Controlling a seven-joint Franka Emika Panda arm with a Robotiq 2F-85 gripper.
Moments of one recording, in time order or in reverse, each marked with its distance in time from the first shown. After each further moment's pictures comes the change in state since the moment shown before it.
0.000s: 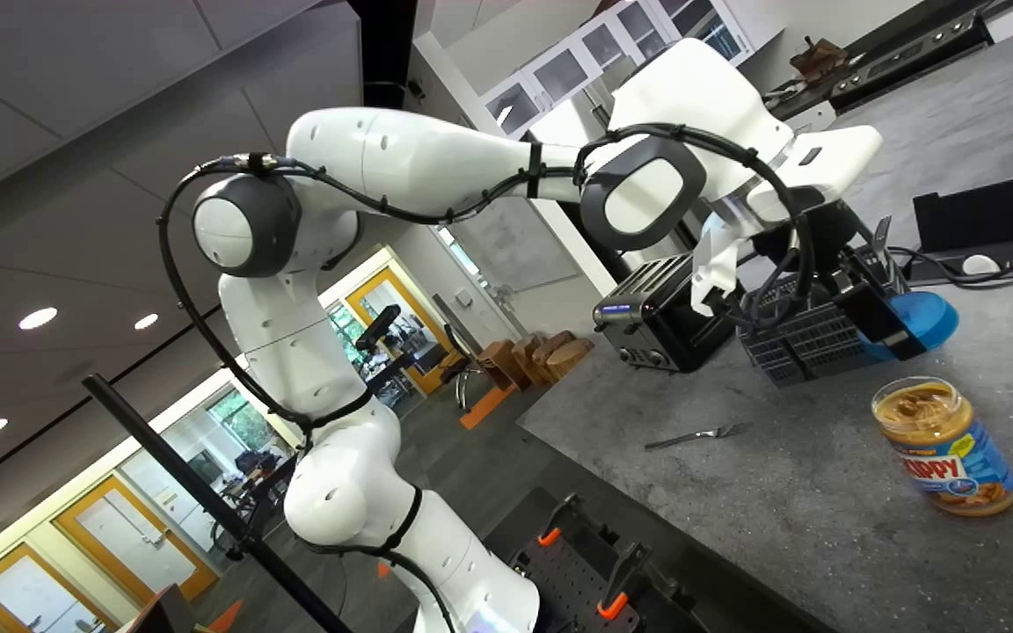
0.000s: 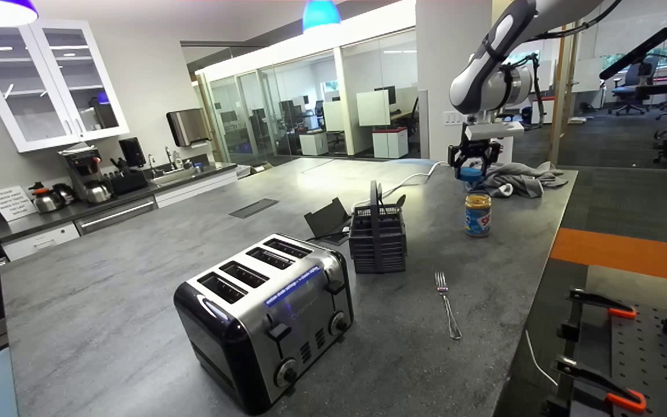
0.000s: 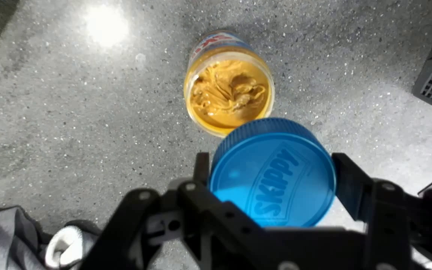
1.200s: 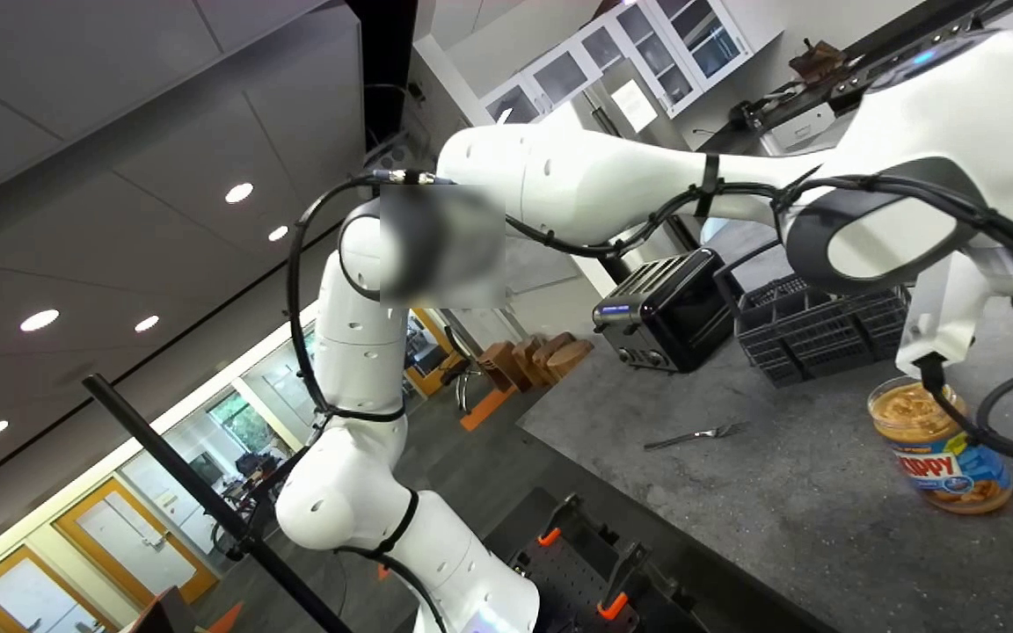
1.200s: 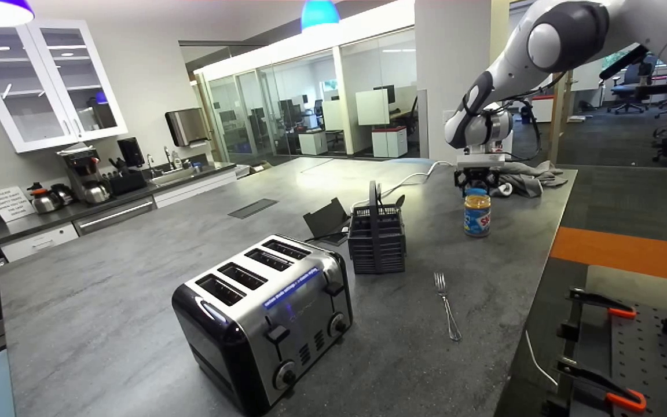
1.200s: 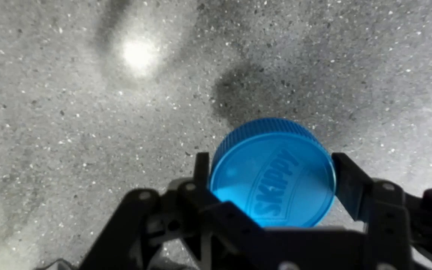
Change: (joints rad) arm -0.157 0.545 -0.020 0.547 0.132 -0.103 0.224
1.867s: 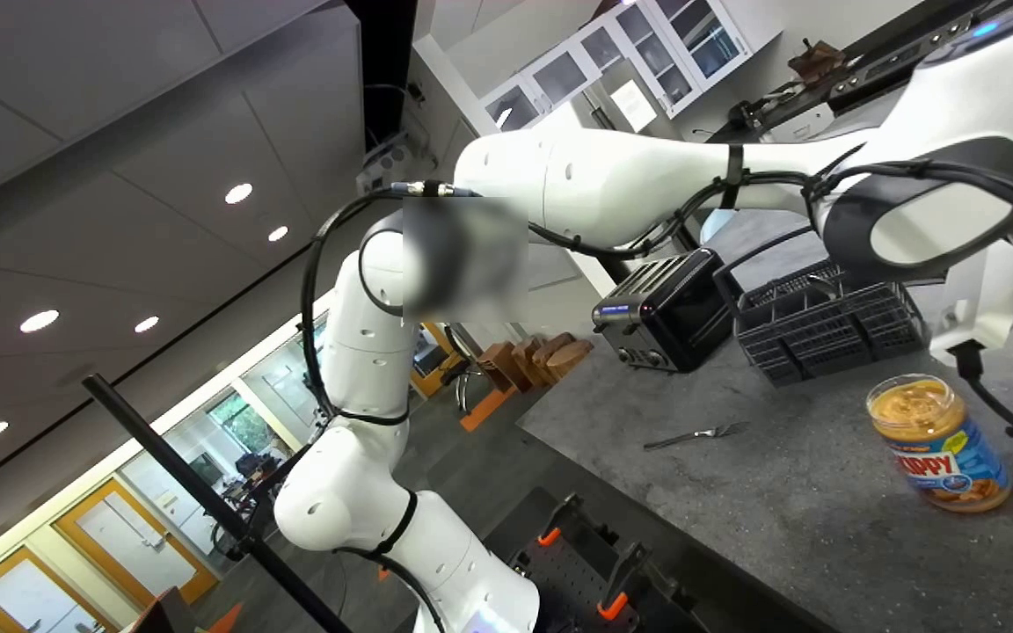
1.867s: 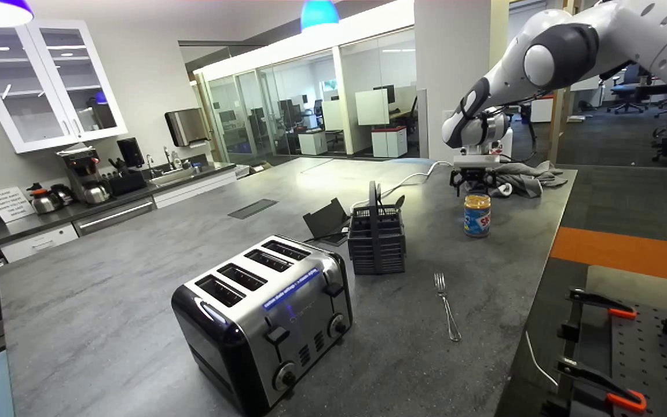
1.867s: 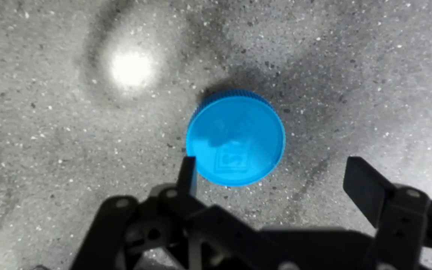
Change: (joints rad) arm -0.039 0.082 0.018 0.152 0.028 -0.088 0.018
